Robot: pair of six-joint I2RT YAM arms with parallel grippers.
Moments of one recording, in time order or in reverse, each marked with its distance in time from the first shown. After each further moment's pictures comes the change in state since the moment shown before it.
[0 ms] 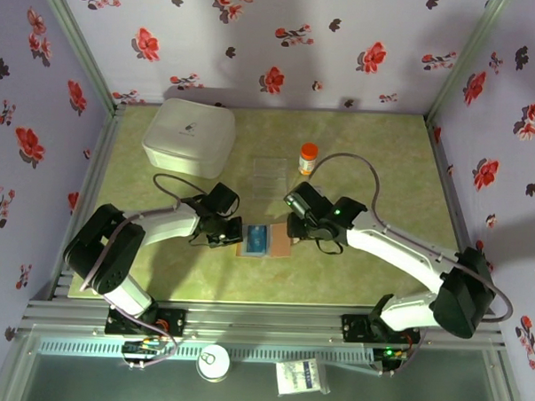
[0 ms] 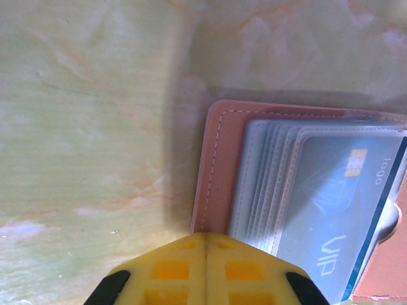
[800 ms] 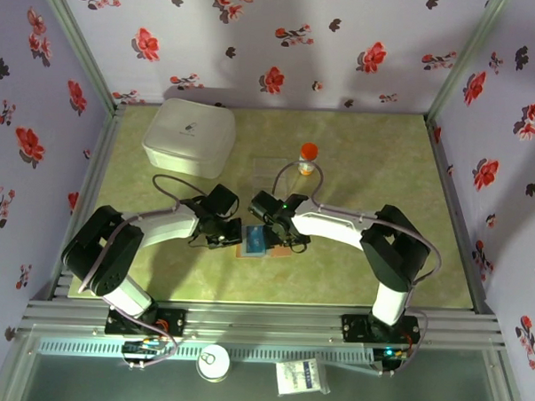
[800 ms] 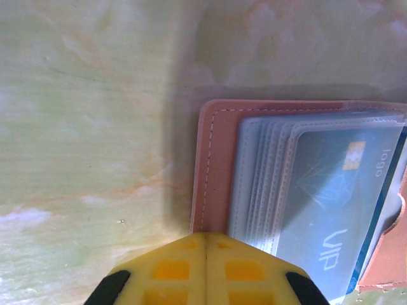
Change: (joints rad) left arm -0.005 -0.013 -0.012 -0.003 -0.008 0.000; right arm 0.055 0.439 0.126 -0.007 0.033 -0.014
